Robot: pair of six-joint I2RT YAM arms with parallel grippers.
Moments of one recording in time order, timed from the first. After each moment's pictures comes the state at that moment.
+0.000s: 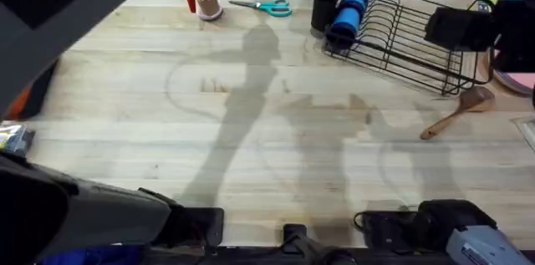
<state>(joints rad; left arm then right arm) -0.37 1.60 1.52 -0.18 -0.29 -0.47 0.01 0.79 1.08 -0.83 -0.08 0.09</state>
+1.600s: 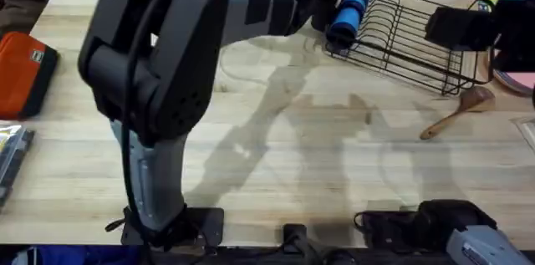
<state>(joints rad) -0.56 2.10 1.52 0.60 -0.30 -0.49 0.01 0.79 1.08 -0.83 -0.08 0.09</state>
